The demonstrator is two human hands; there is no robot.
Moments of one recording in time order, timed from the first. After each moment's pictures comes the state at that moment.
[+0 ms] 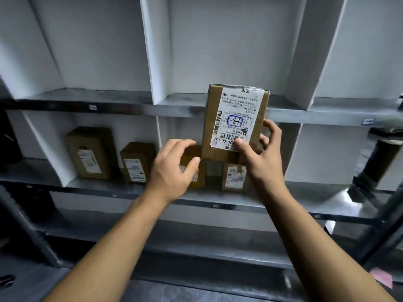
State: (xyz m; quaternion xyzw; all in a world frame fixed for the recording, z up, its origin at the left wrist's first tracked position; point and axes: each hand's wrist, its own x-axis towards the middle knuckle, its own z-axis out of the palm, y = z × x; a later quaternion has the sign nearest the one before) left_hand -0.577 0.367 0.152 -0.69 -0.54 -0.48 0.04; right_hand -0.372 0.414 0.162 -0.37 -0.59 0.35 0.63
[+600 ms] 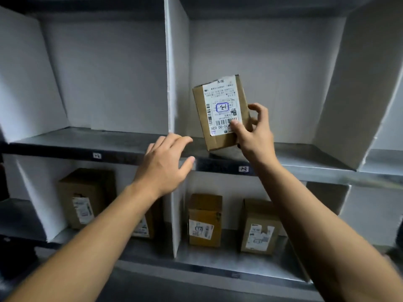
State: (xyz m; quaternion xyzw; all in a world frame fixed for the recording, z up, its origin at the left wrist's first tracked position) left_hand -0.687 0.510 0.234 -0.71 -0.56 -0.36 0.22; right_hand -0.476 0.595 0.271 -0.40 -0.65 0.22 0.61
